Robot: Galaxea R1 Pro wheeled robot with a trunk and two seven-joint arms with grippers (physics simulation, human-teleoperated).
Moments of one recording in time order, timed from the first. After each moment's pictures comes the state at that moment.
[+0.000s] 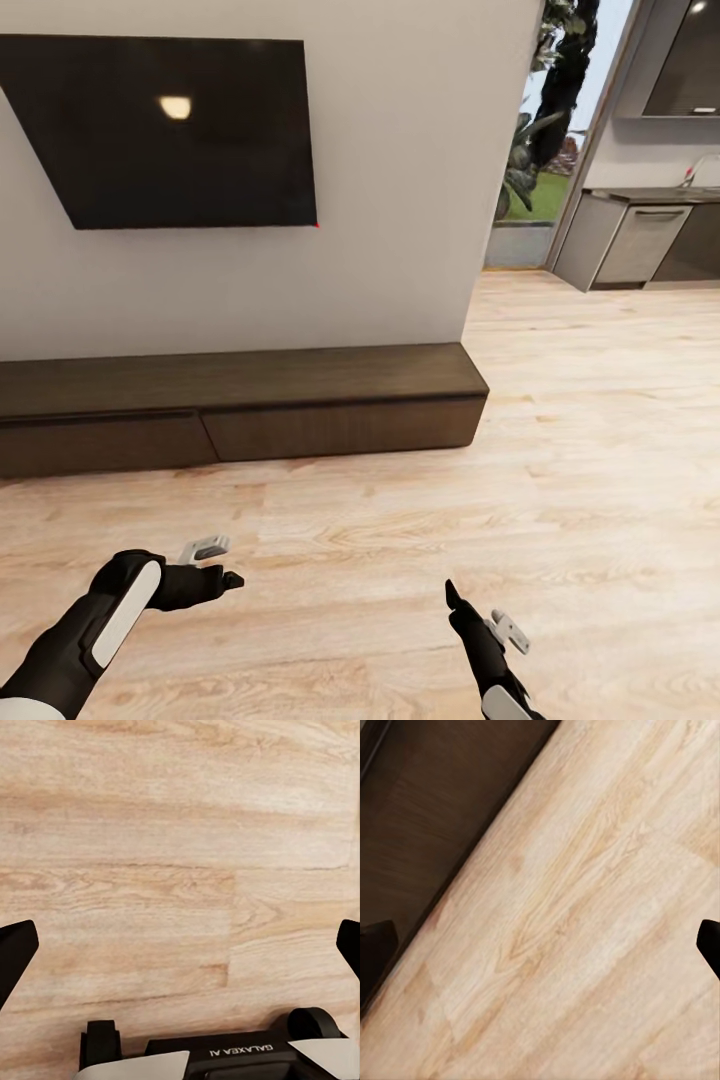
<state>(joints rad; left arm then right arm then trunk) -0.43 0.26 -0.09 -1.08 0.53 0.98 -0.05 -0.44 0.03 0.20 -0.30 -1.11 -0.40 0.31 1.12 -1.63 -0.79</state>
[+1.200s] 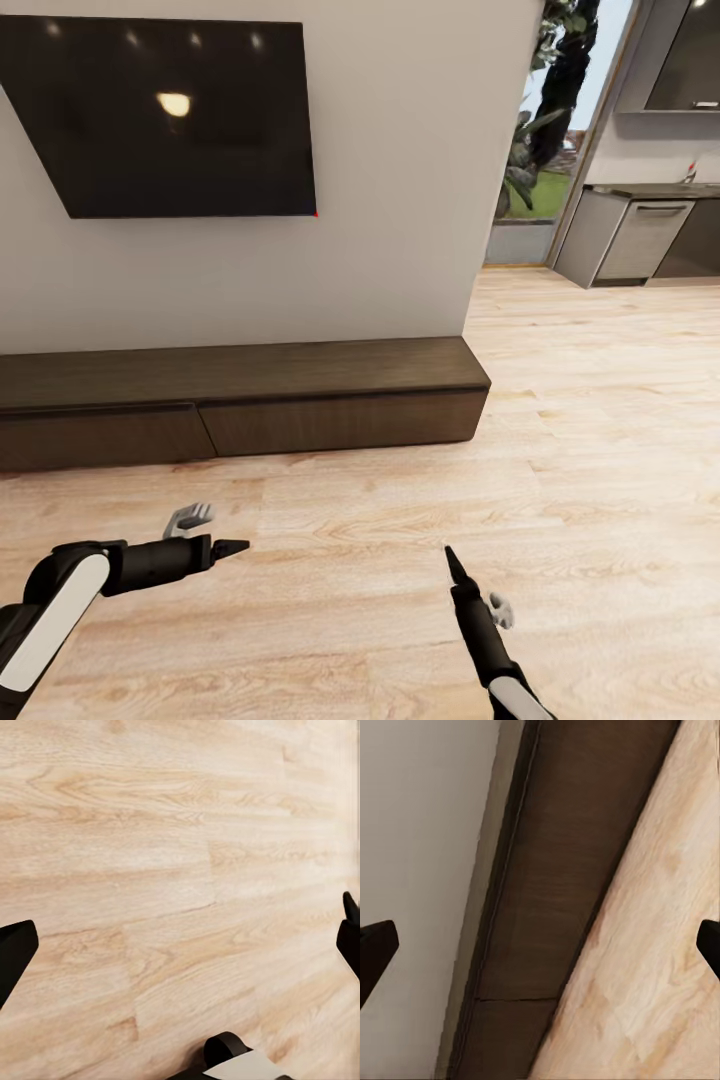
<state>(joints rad) -0.32 0.41 -0.08 -1.44 0.82 1.00 -0.23 -0.44 0.02 0.18 -0.34 -1.44 -0.22 0.79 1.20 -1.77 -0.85</state>
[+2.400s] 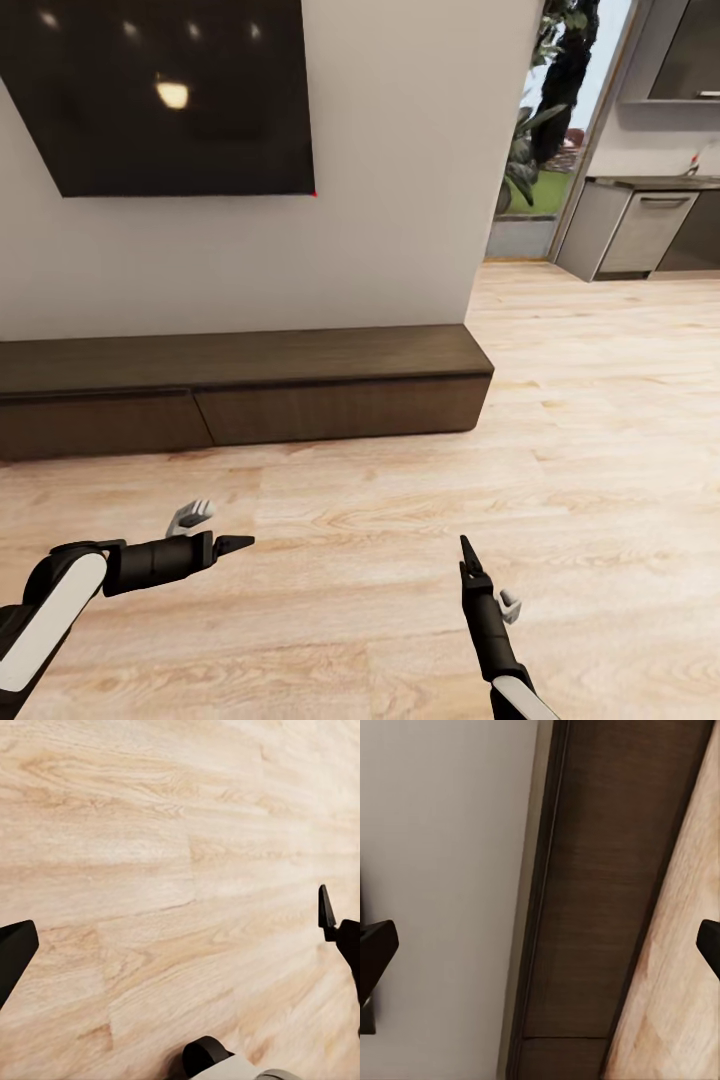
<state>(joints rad) -0.32 0.42 -0.09 -1.45 0.94 1.00 -0.23 -0.44 0.03 0.17 -0.34 -1.61 -0.18 0.96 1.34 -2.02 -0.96</state>
